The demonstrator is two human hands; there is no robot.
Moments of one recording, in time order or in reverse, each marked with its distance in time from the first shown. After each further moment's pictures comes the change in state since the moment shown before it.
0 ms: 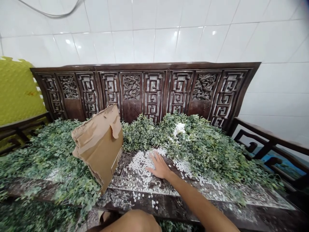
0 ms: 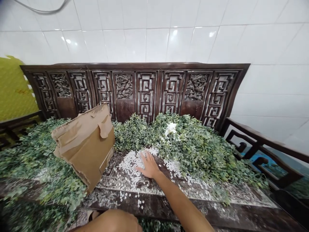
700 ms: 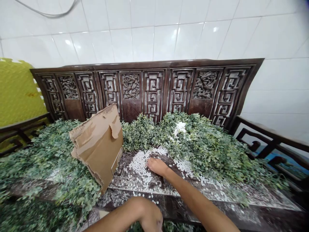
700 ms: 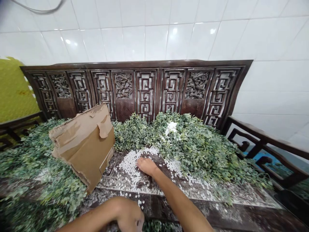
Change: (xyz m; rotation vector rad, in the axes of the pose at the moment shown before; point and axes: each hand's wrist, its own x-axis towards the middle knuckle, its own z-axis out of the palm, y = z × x) left_hand 0.009 0.023 -0.046 0.127 -0.303 -0.081; right_hand 0.018 -0.015 0.000 -0.213 -0.027 -0.201
